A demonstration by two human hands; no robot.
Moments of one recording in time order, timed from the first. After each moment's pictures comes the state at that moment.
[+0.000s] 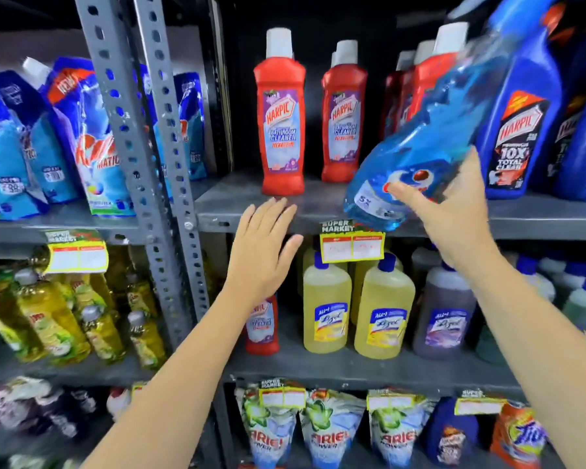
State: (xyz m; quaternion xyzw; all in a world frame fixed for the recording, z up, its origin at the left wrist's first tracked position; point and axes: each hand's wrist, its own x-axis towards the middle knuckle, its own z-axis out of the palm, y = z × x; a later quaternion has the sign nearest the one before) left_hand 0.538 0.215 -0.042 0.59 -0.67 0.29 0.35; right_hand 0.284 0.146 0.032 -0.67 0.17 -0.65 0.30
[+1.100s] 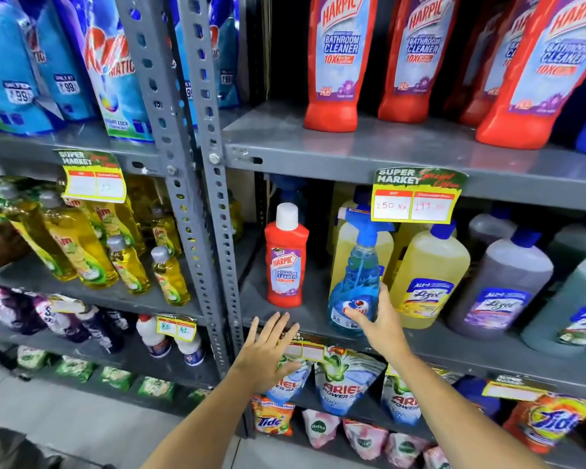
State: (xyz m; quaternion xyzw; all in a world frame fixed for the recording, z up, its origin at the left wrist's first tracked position) left_hand 0.571 0.276 -0.333 0.71 -0.70 0.01 0.00; right_hand 0.358 0.121 -0.271 -0.73 0.41 -0.35 0.43
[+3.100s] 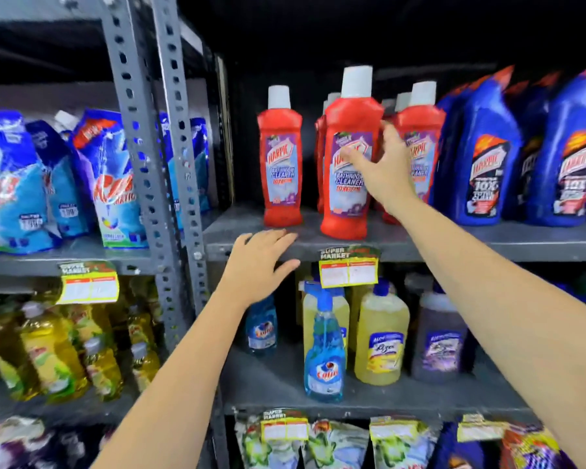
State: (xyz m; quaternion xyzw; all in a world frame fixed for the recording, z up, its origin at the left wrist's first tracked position) left_hand 0.555 0.222 -0.005 0.62 -0.71 0.26 0.21; right_hand 0.351 0.099 0.112 -0.70 0.25 -0.64 0.18
